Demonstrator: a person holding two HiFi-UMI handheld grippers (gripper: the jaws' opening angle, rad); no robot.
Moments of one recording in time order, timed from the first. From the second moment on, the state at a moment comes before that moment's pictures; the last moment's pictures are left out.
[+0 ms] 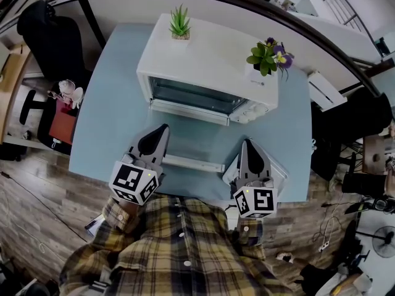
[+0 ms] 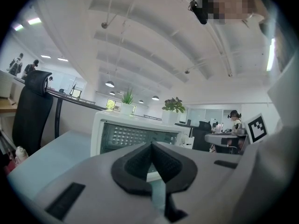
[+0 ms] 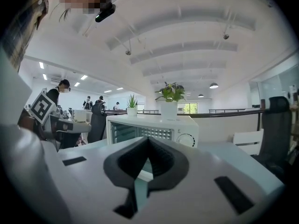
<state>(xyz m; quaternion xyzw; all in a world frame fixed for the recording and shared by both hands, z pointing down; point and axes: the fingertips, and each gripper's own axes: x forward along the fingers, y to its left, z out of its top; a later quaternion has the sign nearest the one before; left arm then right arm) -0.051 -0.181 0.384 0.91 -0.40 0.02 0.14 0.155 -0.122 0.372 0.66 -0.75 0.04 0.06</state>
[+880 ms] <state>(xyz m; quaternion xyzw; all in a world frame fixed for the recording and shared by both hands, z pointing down) -0.044 -0.176 0.385 0.91 -0.39 0.02 0.14 0.164 -0.118 0.379 0.66 -0.75 0.05 0.05</state>
